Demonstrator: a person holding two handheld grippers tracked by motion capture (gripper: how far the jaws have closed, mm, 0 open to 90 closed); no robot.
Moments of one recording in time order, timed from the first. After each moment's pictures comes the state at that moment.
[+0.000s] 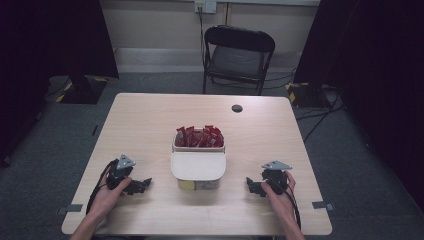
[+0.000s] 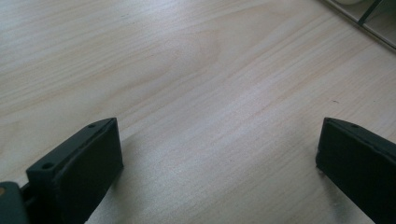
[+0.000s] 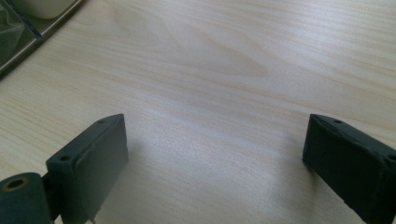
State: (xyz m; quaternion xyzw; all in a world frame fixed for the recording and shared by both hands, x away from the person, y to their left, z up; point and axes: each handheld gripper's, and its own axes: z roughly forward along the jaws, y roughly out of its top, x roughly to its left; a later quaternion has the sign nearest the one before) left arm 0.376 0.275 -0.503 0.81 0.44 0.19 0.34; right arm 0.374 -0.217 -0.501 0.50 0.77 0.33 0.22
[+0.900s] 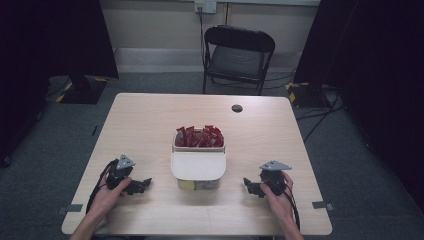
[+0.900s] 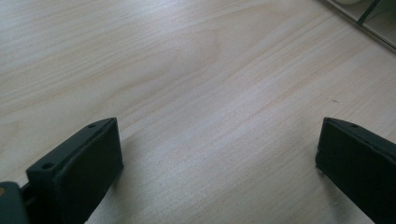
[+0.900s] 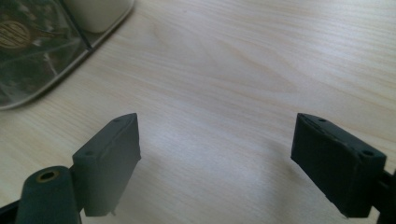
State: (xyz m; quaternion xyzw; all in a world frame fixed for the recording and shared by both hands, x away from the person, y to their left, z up) left arm 0.376 0.275 -0.503 0.81 0.44 0.18 0.34; right arm 0.368 -0.209 -0.490 0.47 0.78 0.36 0.20
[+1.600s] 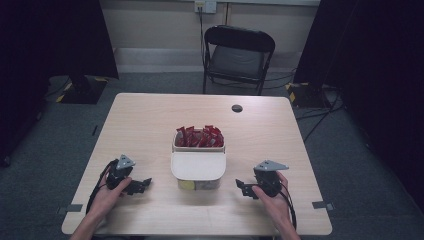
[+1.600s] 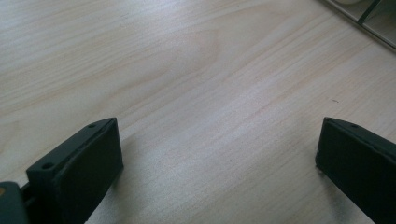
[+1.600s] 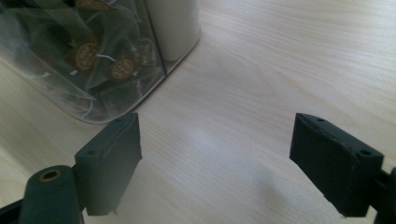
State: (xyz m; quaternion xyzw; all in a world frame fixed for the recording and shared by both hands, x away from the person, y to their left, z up) left arm 0.376 0.275 -0.503 0.81 0.44 0.19 0.34; right arm 0.357 -0.190 -0.470 0.43 0.79 0.40 0.16
